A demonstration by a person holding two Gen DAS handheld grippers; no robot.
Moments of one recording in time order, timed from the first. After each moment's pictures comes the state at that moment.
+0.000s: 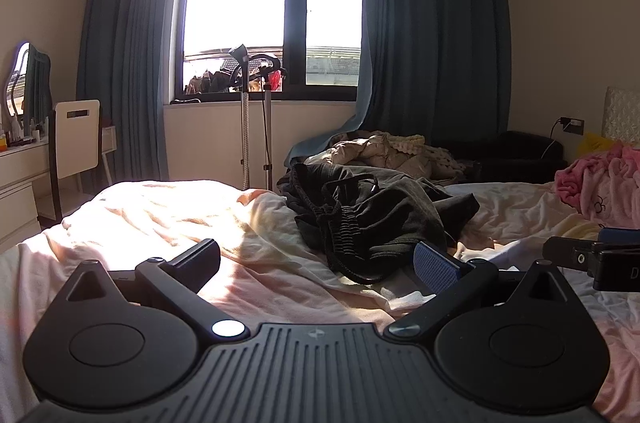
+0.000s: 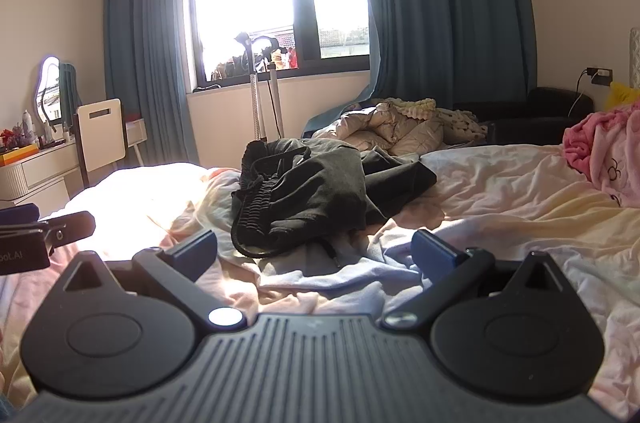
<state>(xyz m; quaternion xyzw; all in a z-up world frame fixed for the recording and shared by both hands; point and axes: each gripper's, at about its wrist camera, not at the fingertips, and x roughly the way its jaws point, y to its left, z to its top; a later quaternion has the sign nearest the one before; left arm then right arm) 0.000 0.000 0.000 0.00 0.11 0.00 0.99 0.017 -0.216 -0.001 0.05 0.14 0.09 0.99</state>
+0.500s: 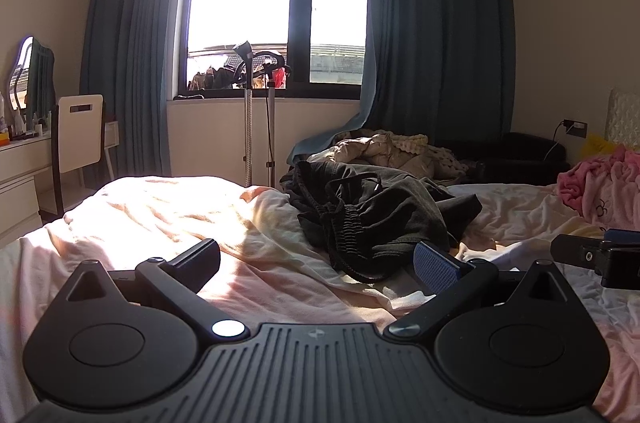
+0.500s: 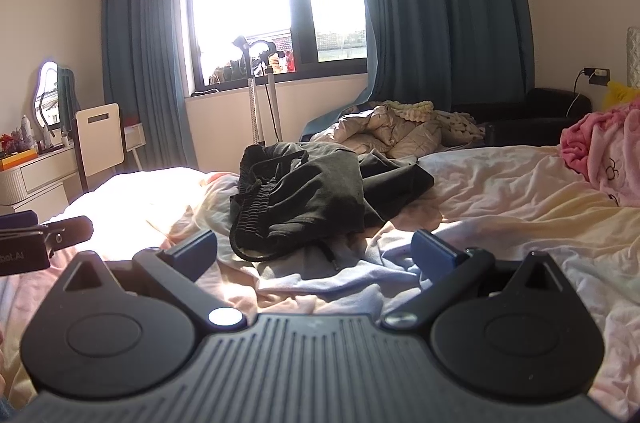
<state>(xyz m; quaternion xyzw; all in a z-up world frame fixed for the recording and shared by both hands) 0.001 0.000 -0.003 0.00 0.12 0.01 0.99 0.014 -0.219 0.001 0.05 0.13 0.09 0.99</state>
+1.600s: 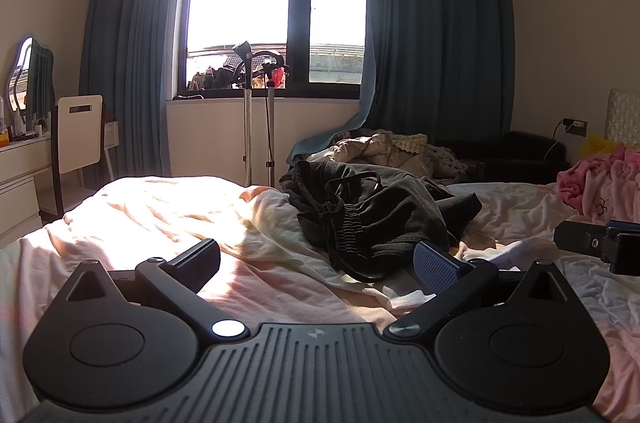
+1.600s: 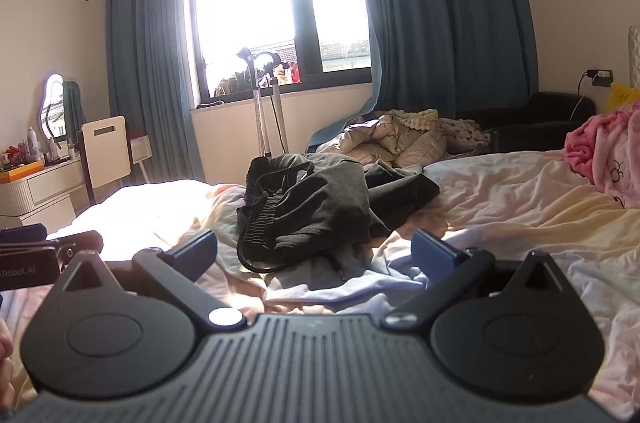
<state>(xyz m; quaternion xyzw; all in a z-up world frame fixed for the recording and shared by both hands) 0.003 -0.001 0.000 0.00 0.12 0.00 0.99 0.017 -0.223 0.009 0.07 0.12 0.10 0.99</state>
